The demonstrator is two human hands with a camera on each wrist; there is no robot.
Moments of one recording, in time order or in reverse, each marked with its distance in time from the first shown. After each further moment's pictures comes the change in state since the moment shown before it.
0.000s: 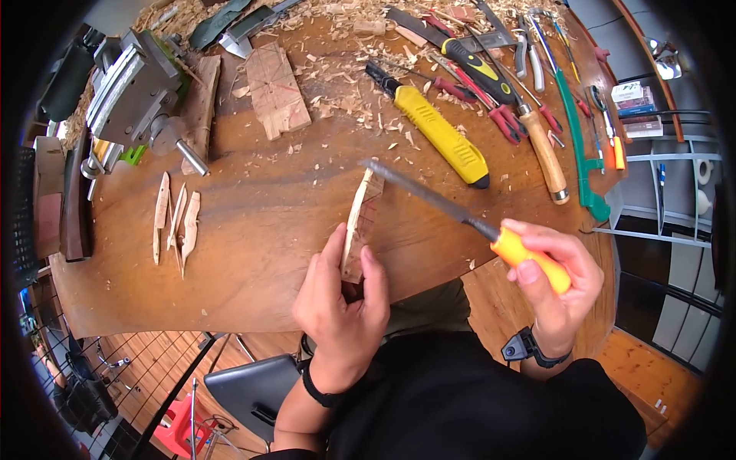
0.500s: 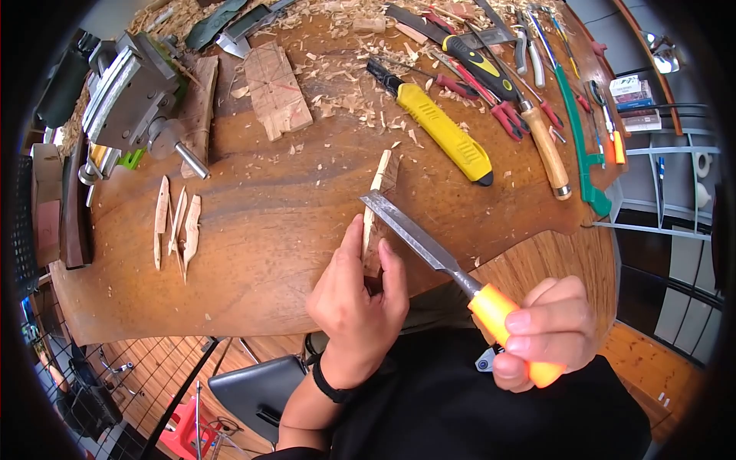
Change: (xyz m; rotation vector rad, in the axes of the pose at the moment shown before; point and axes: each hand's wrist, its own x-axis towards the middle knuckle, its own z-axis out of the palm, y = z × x) left_hand 0.002 -0.001 0.012 -0.007 -0.018 0.061; right_hand -0.007 -0.007 0.020 -0.147 -0.095 -0.734
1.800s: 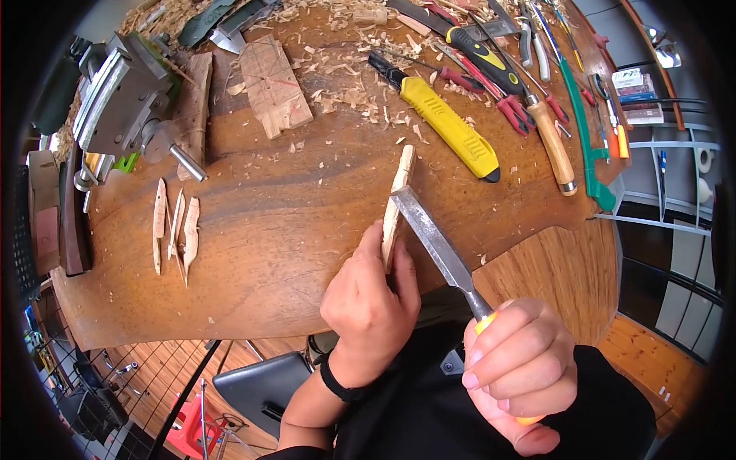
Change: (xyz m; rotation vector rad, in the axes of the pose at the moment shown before) left_hand -0.003 0.004 0.002 0.149 -0.081 0.047; right_hand 0.005 -0.003 0.050 0.573 0.203 -0.133
